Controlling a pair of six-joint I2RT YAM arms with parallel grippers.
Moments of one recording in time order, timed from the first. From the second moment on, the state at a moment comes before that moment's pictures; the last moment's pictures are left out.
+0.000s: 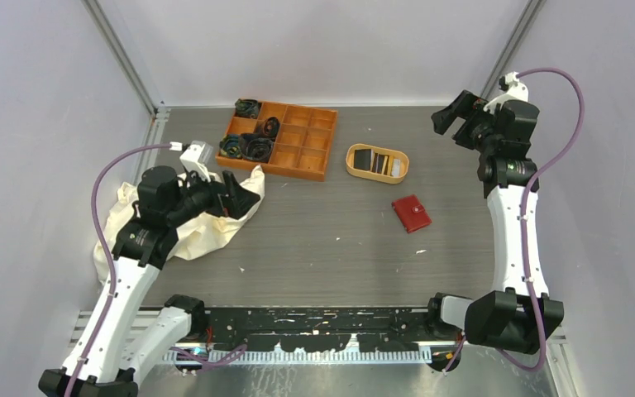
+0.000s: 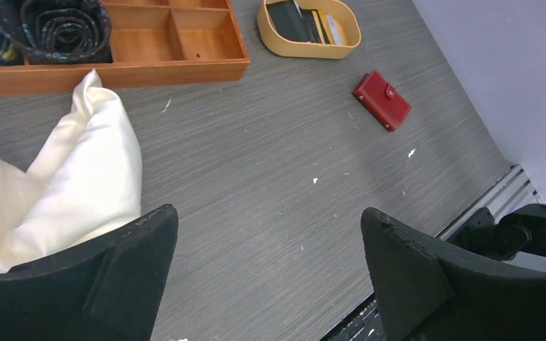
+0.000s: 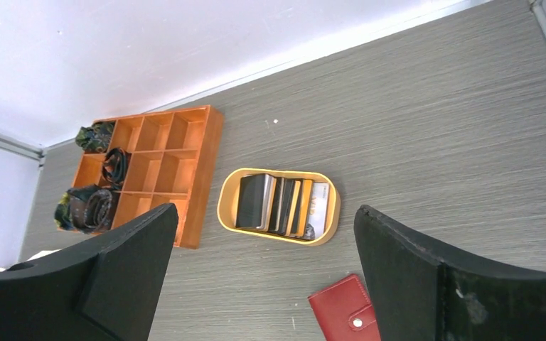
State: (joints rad) left arm -0.24 0.78 0.92 -0.48 0.41 -0.29; right arm -0.19 1.21 1.28 -0.35 -0.28 0.36
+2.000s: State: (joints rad) left arm -0.24 0.64 0.73 -0.45 0.39 -0.23; right arm 0.12 1.89 1.30 -0.91 -0.47 -0.33
